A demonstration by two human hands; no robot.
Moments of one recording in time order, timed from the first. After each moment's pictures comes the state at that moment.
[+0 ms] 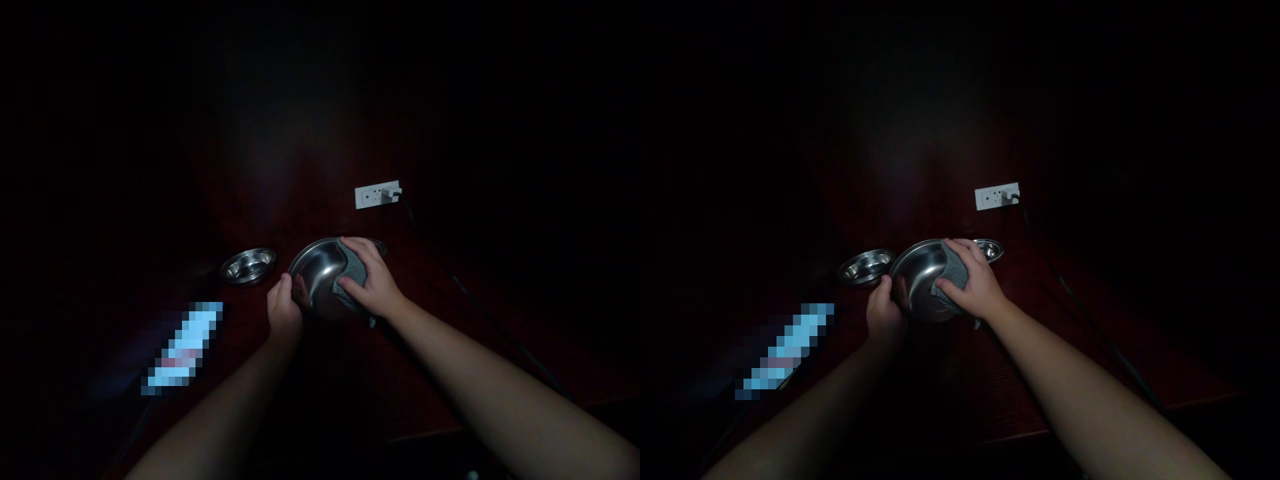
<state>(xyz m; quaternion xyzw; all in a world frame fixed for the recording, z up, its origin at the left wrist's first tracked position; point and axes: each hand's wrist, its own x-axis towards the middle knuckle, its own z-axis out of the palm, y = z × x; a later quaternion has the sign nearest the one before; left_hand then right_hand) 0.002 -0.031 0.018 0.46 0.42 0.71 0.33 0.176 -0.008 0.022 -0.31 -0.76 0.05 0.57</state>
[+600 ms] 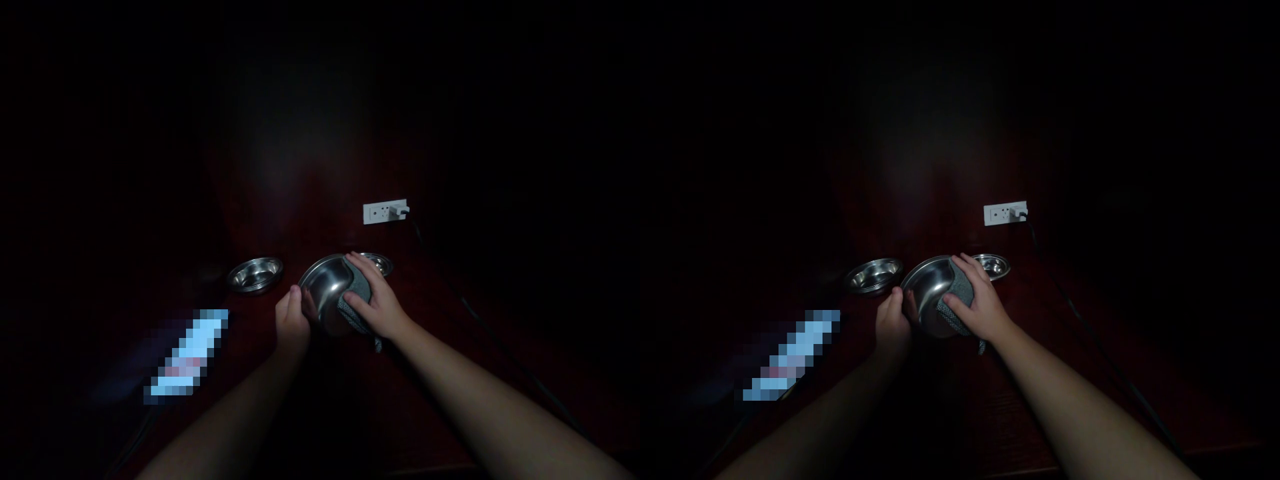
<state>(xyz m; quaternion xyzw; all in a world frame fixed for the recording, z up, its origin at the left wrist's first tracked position) 0.002 -0.033 0.016 0.46 0.47 0.68 0.33 0.172 -0.011 0.017 -0.34 -0.76 0.08 0.54</state>
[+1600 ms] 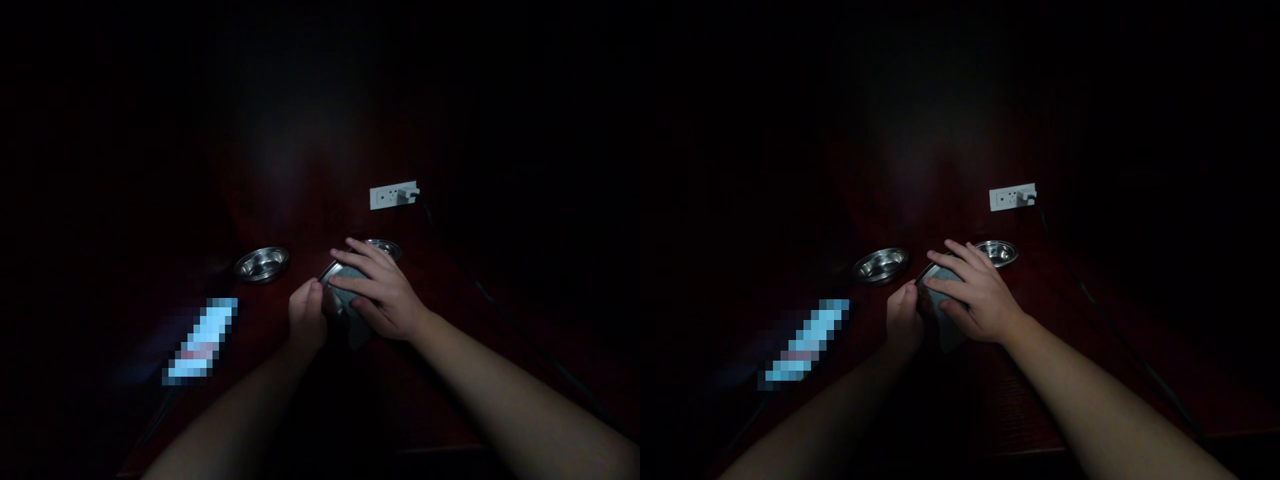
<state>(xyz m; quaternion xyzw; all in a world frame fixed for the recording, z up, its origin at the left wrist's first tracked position) 0.002 -0.045 0.011 0.59 0.38 0.63 0.33 0.170 -0.042 0.045 -0.23 -0.86 -0.13 0.44</state>
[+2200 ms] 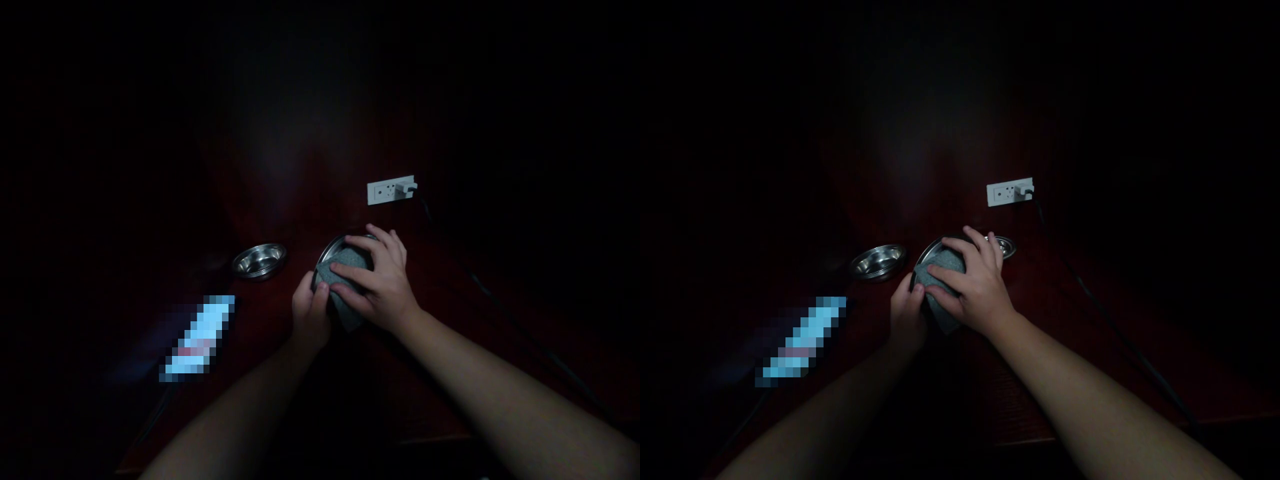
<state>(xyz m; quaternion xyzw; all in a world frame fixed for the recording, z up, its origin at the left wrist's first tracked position) 0.009 -0.048 0.007 0.59 0.34 0.64 0.36 0.157 -0.040 0.036 -0.34 -0.76 -0.16 0.52</state>
